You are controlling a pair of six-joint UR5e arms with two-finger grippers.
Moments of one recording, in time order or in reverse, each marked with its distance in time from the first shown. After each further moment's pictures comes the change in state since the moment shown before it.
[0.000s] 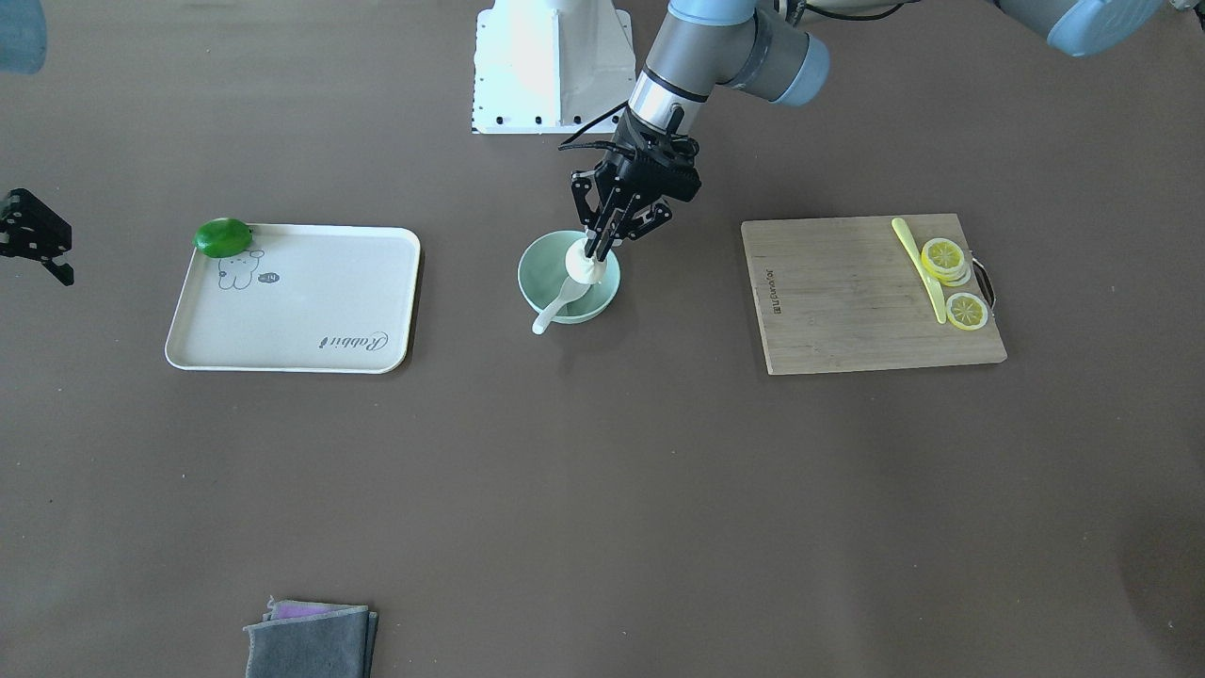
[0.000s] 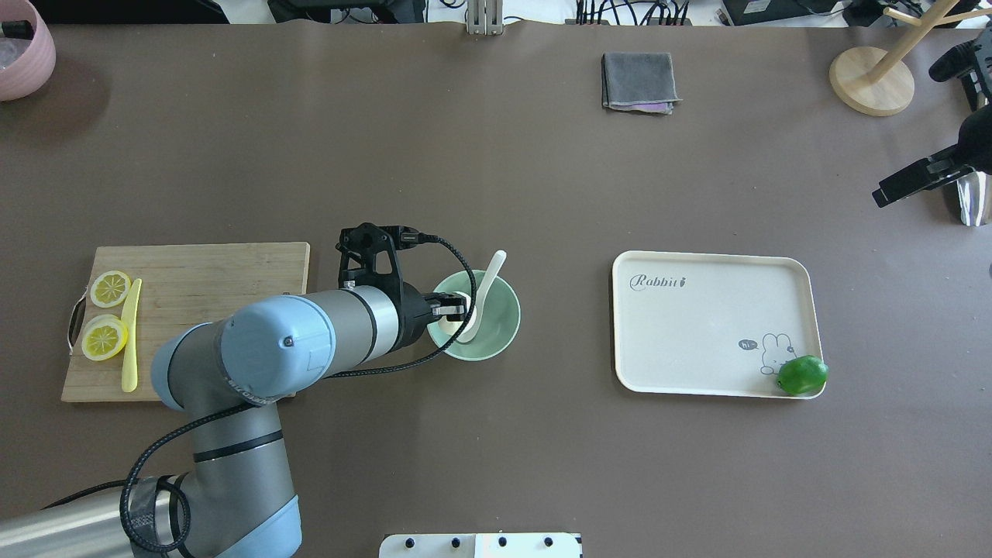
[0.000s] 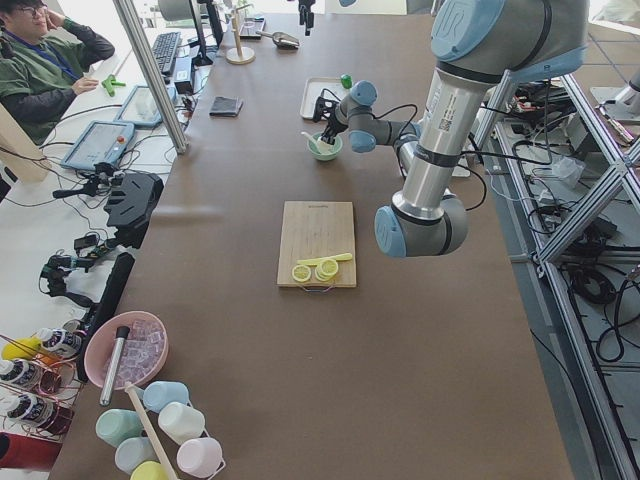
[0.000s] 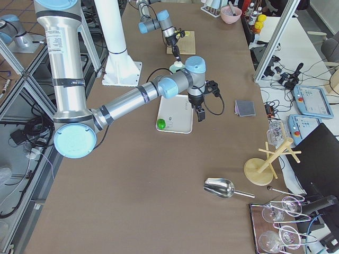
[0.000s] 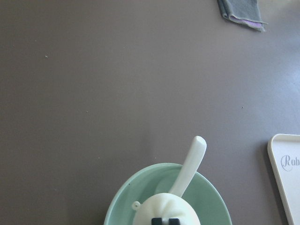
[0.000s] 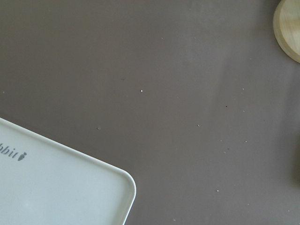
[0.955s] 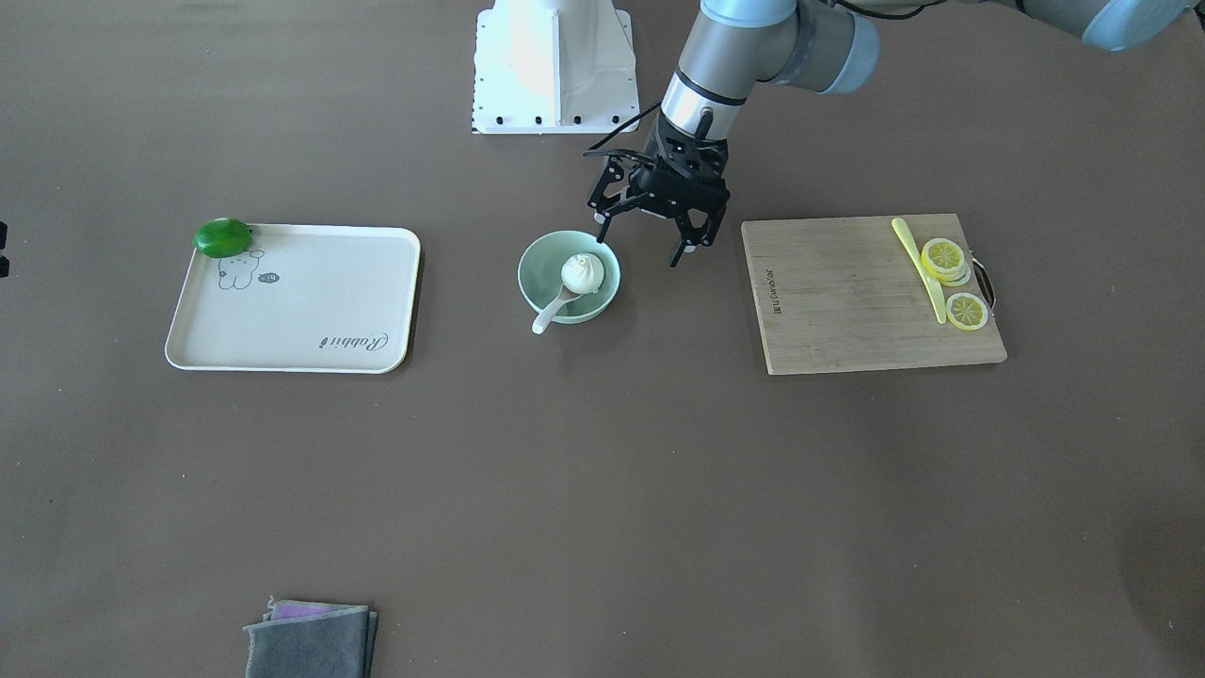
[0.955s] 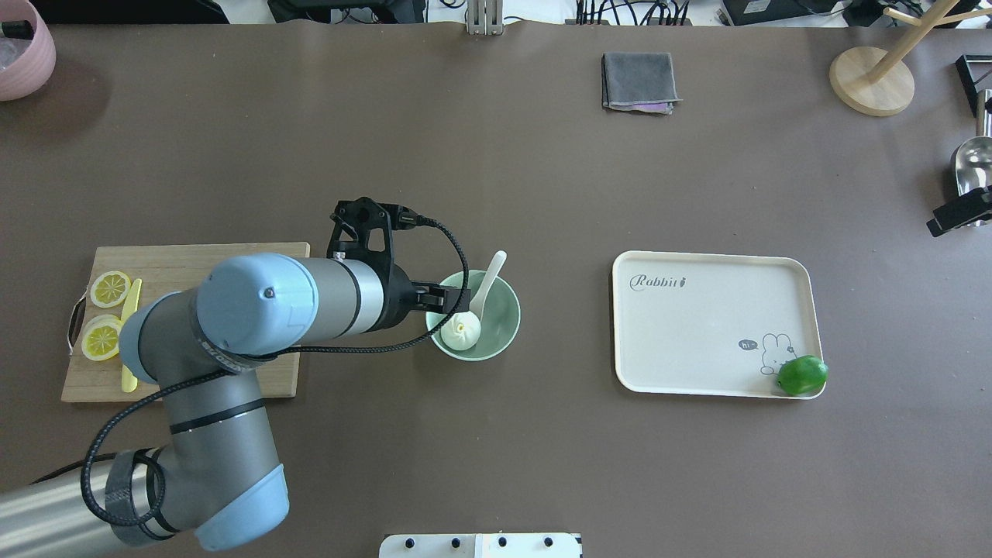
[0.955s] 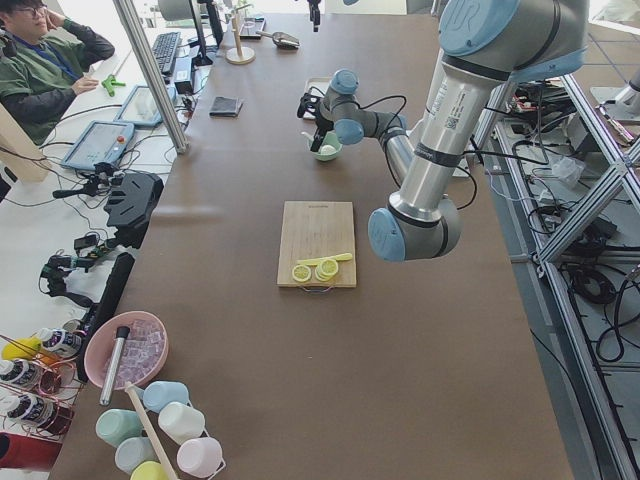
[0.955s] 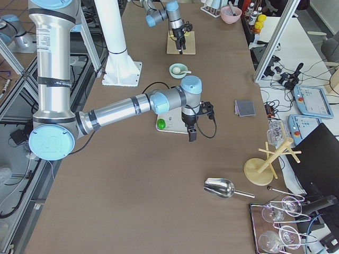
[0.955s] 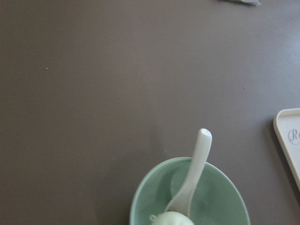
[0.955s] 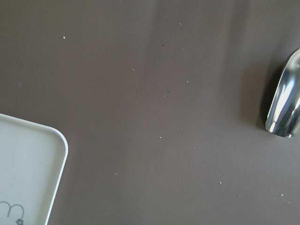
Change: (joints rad) left arm -0.224 0.030 -0.087 0.252 -0.312 0.307; right arm 0.076 -0.125 -0.052 -0.003 0.011 -0.034
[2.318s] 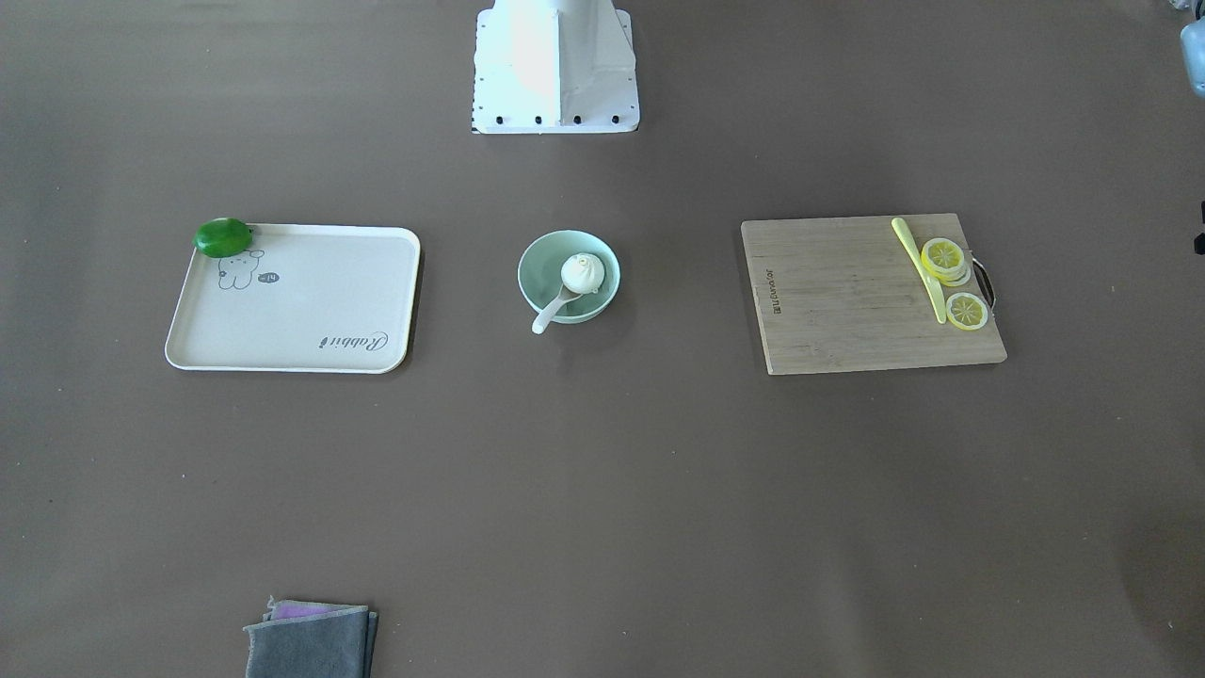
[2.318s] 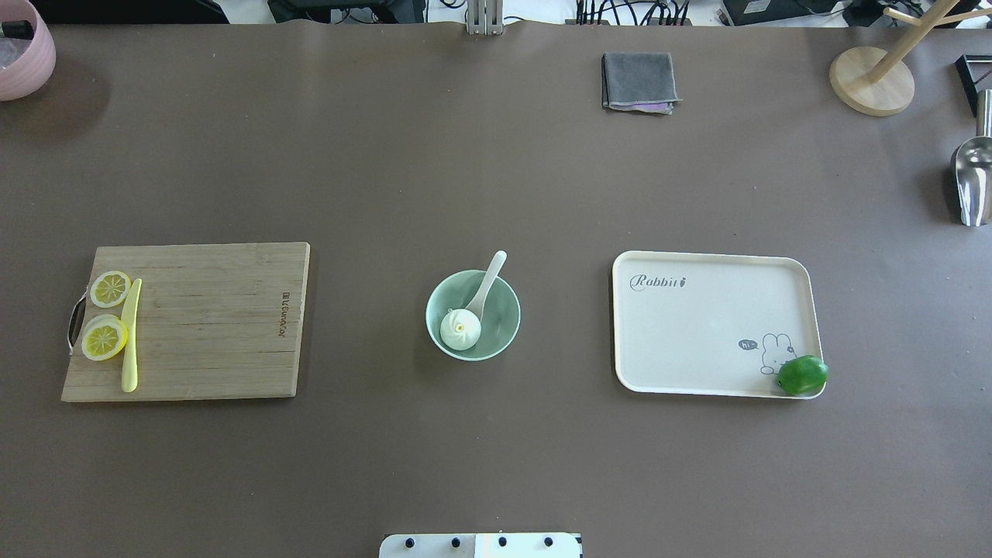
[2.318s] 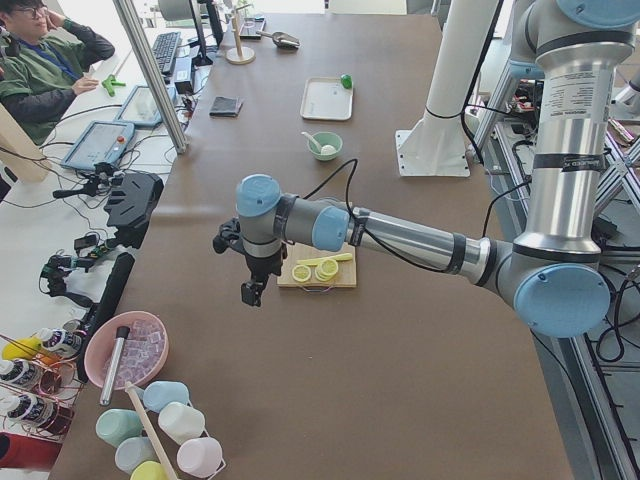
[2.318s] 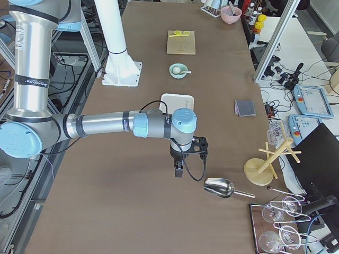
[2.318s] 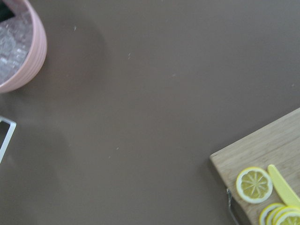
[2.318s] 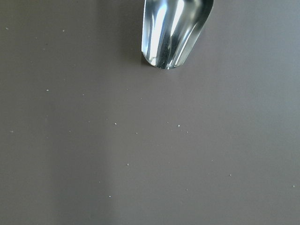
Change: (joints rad) left arm -0.898 0.489 0.142 0.275 -0.479 1.182; right arm 0.292 -0.087 -0.092 -0.150 0.073 -0.260
